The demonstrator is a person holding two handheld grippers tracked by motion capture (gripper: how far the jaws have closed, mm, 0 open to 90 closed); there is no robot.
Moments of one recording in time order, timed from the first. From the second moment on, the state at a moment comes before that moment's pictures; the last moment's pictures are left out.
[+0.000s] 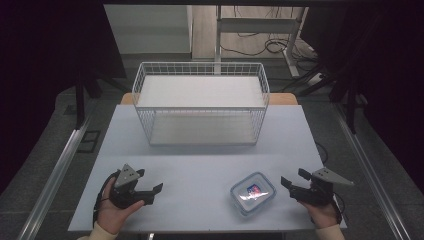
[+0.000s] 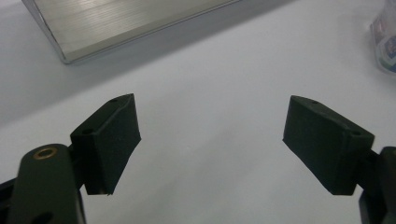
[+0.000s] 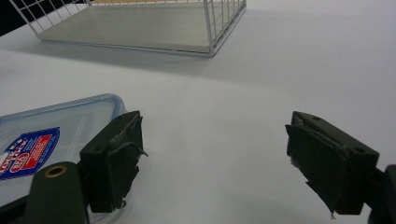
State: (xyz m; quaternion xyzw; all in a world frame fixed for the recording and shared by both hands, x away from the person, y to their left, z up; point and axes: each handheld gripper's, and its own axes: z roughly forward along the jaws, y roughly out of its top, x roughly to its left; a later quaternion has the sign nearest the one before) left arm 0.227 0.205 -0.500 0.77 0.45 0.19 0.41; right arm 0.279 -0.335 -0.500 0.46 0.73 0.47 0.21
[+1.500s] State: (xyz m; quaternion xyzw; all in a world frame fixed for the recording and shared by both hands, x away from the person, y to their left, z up) left arm 0.227 0.200 -0.504 0.78 0.44 0.18 0.41; right arm 0.231 -0.290 -0.459 0.24 0.88 0.39 0.12
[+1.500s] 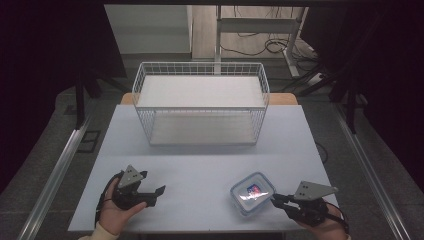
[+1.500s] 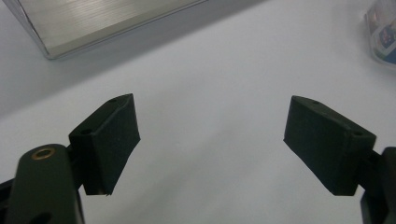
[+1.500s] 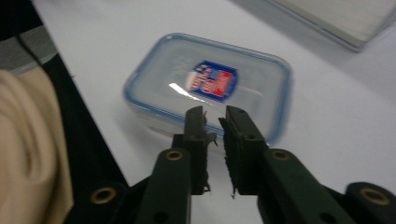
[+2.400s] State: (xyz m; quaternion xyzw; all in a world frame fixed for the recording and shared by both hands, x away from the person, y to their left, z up) left arm 0.229 0.197 -0.509 0.79 0.44 0.18 0.40; right arm 0.220 -0.232 -0.487 0.13 0.95 0.28 0.06
